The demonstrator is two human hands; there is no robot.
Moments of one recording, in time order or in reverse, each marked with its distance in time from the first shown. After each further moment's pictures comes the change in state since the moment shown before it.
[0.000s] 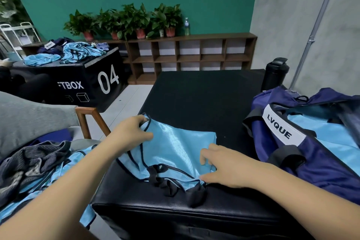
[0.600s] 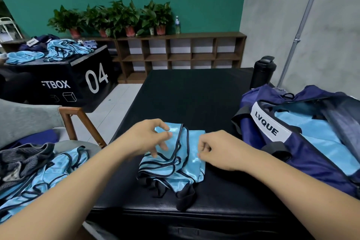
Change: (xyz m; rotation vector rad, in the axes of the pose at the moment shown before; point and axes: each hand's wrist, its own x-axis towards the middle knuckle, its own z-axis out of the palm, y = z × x) left_hand -0.017 0.054 0.039 -0.160 -0.271 0.111; right_hand 0.004 0.009 -0.027 0.133 0.191 0.136
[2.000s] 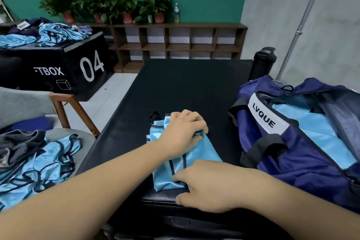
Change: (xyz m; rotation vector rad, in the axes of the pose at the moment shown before) left_hand 0.071 -0.003 0.111 0.560 0.259 0.678; right_hand -0.067 -0.058 0.009 -0.161 -0.408 -0.235
